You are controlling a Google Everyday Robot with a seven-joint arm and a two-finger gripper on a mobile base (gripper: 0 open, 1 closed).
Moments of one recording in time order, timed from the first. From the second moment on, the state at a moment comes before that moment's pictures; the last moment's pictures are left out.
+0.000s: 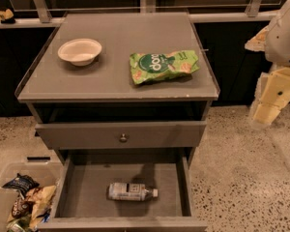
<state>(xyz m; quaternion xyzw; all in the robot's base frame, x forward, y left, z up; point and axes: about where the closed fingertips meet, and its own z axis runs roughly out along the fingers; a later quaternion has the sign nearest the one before) 0.438 -0.217 0.976 -0.60 0.78 -0.03 0.16</state>
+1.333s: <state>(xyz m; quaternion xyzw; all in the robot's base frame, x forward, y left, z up) 0.372 -0.216 0.824 -0.65 0.73 0.03 0.21</state>
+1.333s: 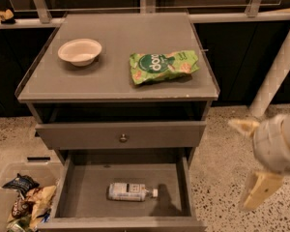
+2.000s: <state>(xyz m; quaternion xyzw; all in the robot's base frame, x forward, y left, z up) 0.343 -0.149 0.580 -0.68 0.71 0.13 0.14</state>
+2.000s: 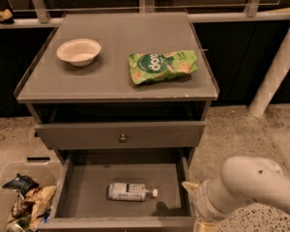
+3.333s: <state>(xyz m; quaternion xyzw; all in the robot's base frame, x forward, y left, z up) 0.372 -0.114 0.481 -0.62 0.72 0.24 0.22</state>
